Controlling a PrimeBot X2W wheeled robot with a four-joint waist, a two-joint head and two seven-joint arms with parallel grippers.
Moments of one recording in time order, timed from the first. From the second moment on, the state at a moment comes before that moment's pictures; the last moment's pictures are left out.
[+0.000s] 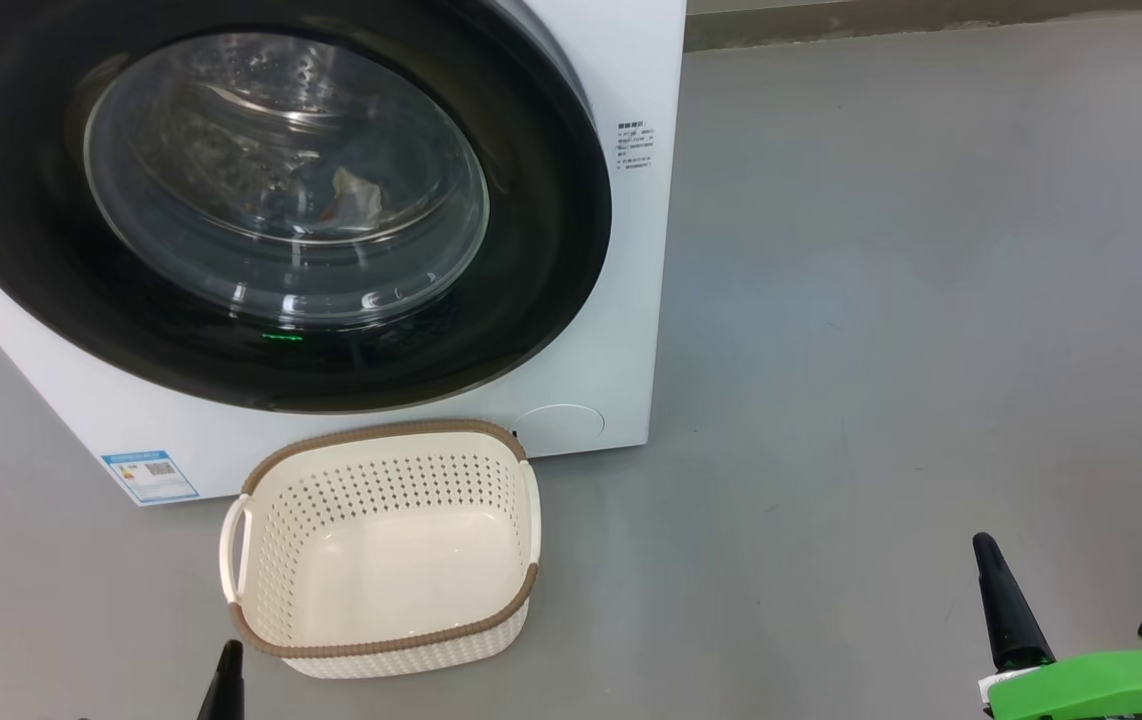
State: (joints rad) left arm 0.03 0.02 0.03 0.26 -1.03 -0.07 -0.05; right arm -0.01 -0.05 -0.10 0.23 0.98 0.14 -0.05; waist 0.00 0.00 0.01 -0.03
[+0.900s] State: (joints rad) left arm -0.01 0.02 0.05 0.26 -1.31 -0.09 0.03; right arm -0.04 -0.05 -0.11 0.25 1.29 0.13 0.03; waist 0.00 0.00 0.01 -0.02
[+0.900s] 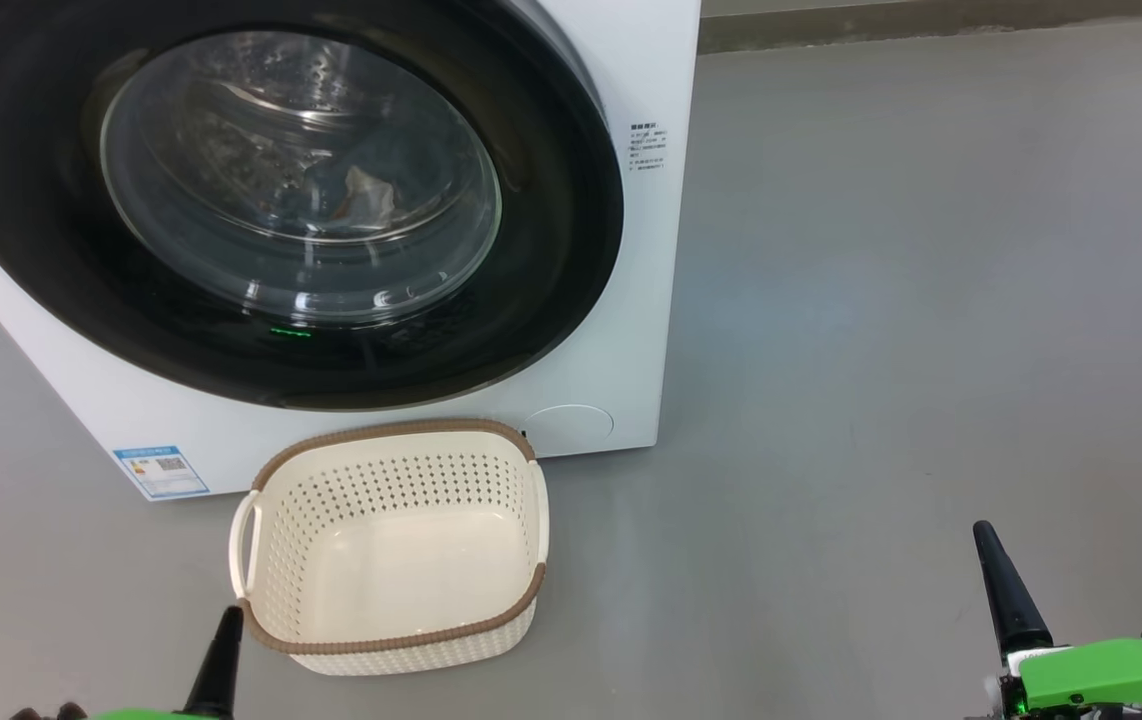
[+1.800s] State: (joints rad) left arm -0.06 0.02 0.08 0.26 -1.60 -0.12 0.11; right arm -0.07 -0.05 -0.13 0.27 1.59 0.13 0.11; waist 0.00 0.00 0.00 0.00
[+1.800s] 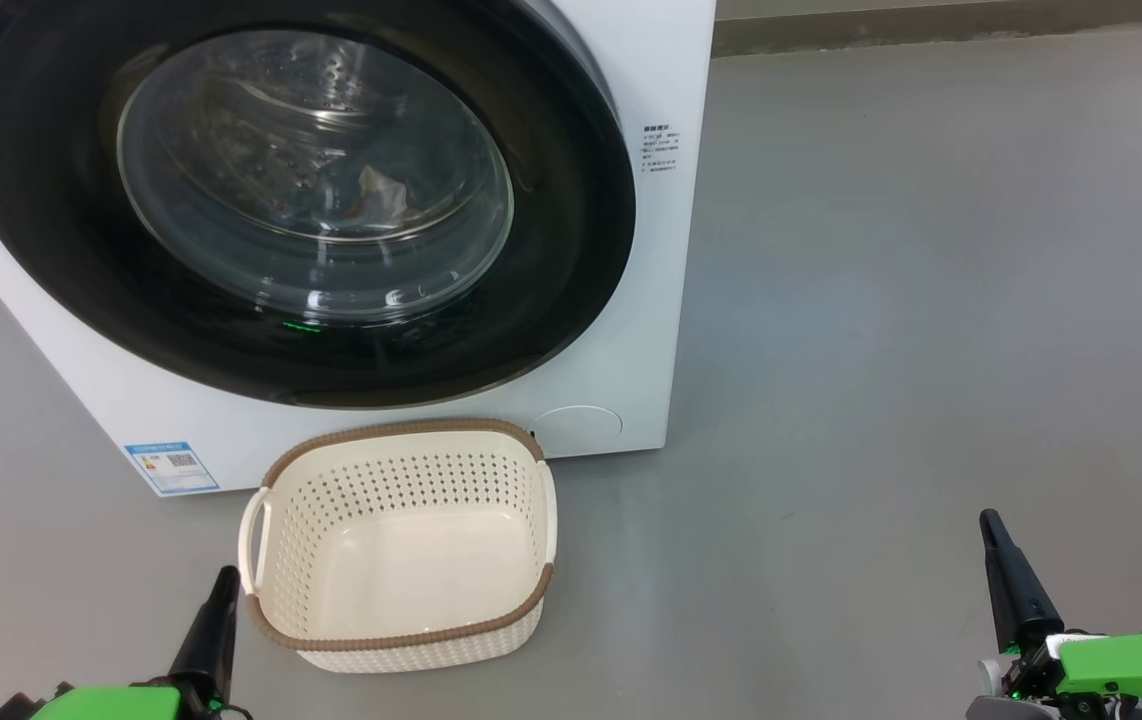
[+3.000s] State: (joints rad) left arm -0.07 0.02 0.08 0.26 -1.60 -0.12 0.11; right arm -0.07 -0.05 -0.14 0.27 1.60 0.13 0.11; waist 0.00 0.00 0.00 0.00
